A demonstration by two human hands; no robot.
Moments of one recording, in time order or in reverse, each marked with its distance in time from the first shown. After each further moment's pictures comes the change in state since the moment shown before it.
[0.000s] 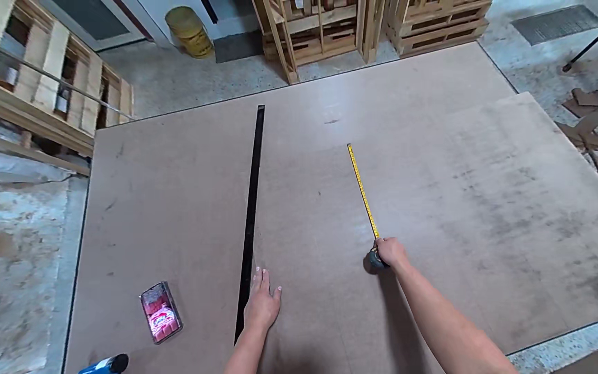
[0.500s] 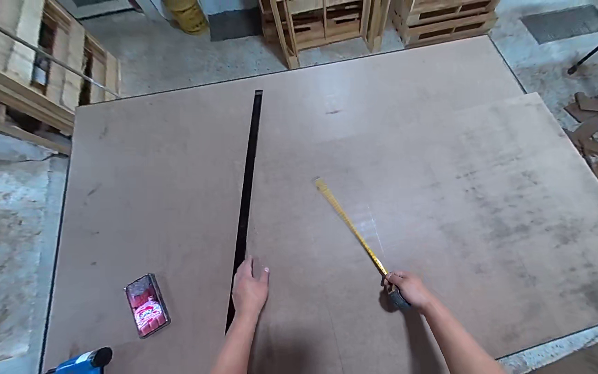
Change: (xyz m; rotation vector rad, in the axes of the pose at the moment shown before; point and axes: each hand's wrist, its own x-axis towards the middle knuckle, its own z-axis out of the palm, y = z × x) left_hand 0.022 0.009 -0.019 -0.356 0.224 -0.063; right_hand -0.042 0.102 -0.011 0.287 -0.391 -0.128
